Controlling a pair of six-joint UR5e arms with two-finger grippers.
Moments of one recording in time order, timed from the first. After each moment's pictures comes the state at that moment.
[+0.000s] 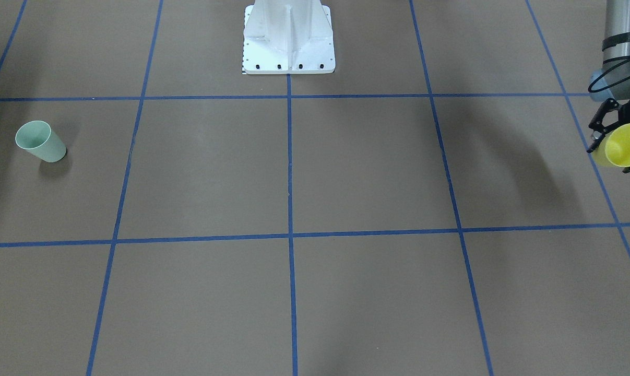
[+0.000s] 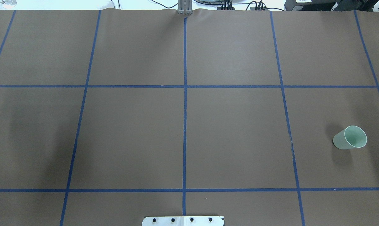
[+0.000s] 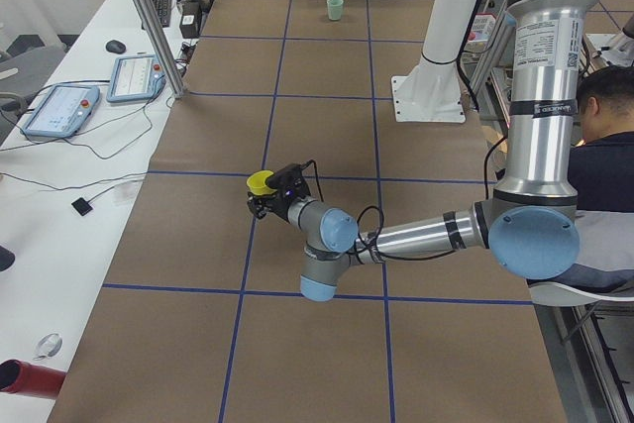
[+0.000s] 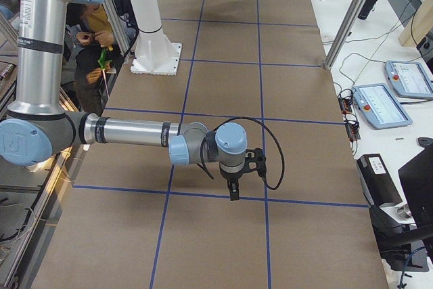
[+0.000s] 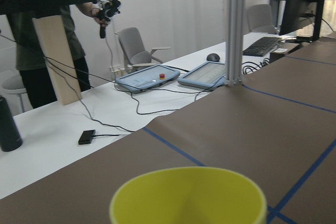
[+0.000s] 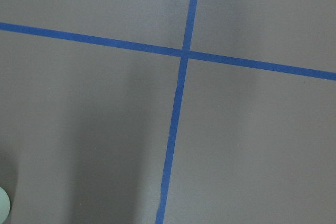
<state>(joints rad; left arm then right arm) -1.19 -1.59 -1.25 -3.62 -2.12 -0.47 1.52 -1.72 1.68 -1.39 2.35 -0.01</state>
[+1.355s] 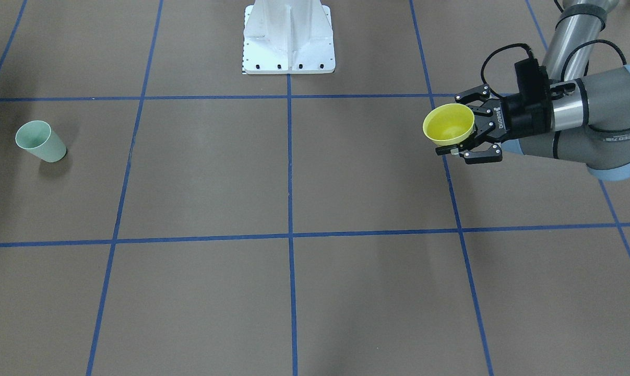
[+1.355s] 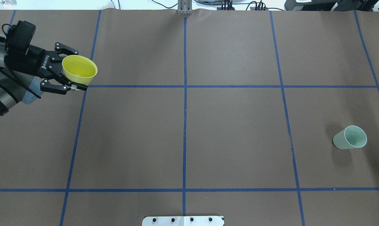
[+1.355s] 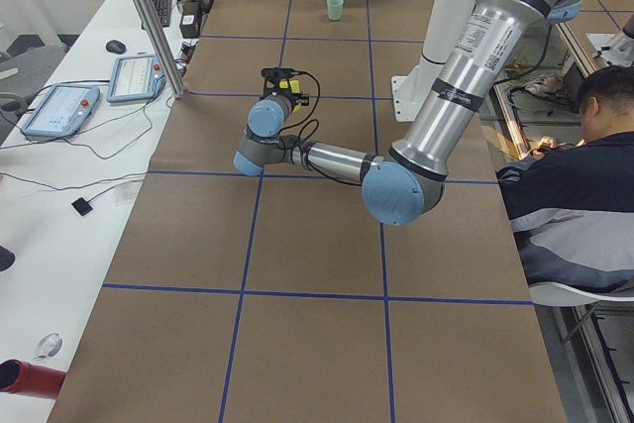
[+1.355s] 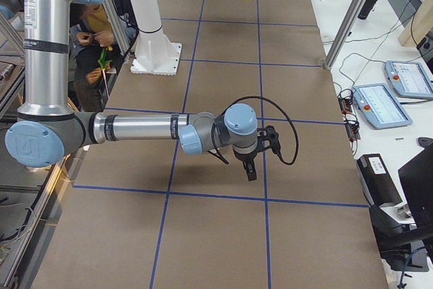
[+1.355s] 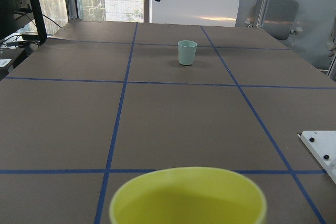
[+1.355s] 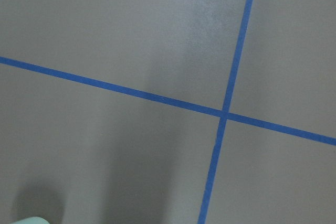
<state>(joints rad) -1.01 -2.06 -1.24 -3.51 -2.57 -0.45 1.52 -1.65 1.73 -1.31 2.42 0.07</state>
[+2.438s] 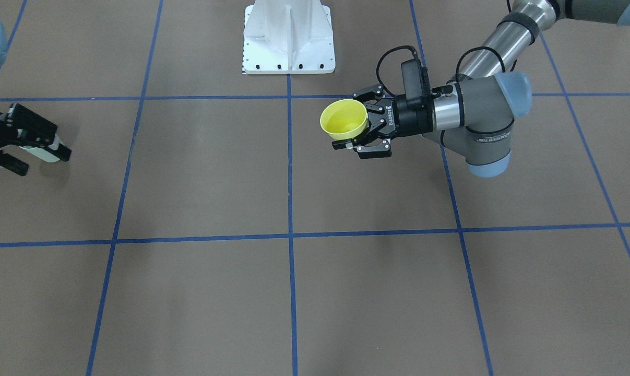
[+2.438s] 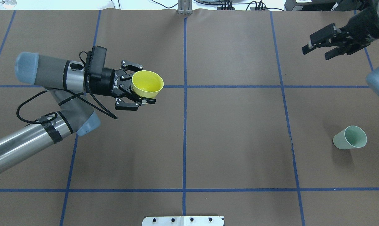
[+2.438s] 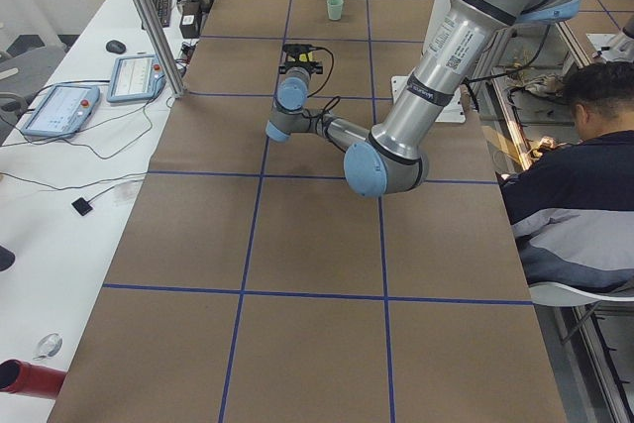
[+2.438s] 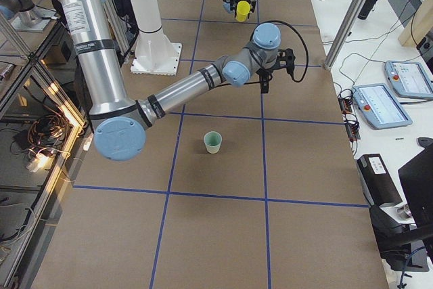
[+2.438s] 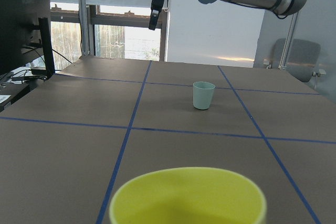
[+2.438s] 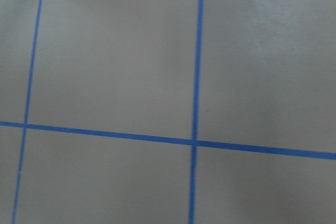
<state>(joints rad) -0.72 -2.19 -1.22 -3.47 -2.20 -0.33 1.14 -1.24 1.86 -1.30 2.50 0.92</state>
